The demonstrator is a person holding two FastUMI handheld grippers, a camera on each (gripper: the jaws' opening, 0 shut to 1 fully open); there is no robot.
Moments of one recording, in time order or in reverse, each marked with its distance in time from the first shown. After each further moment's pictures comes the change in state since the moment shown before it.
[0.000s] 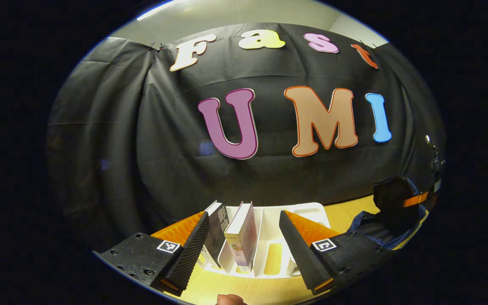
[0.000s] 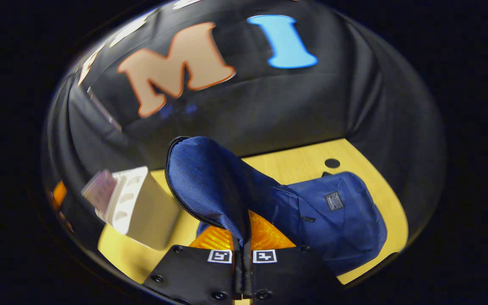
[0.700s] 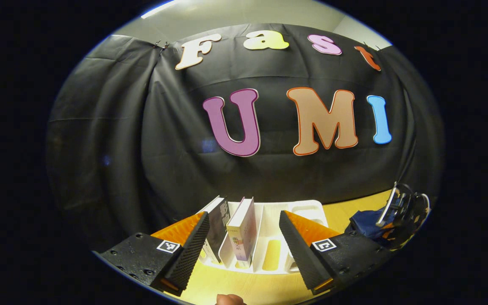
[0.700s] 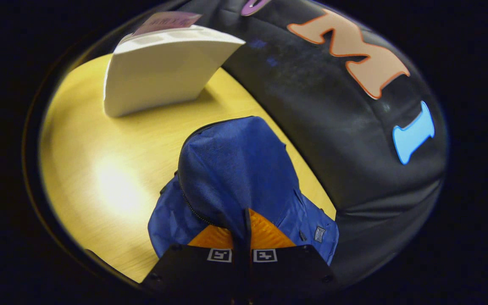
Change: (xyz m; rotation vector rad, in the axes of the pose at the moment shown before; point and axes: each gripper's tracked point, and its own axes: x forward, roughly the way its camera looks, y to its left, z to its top) left arm -0.019 0.001 -0.003 -0.020 0.003 0.015; right arm 0.030 0.030 -0.113 -1.175 0.173 -0.100
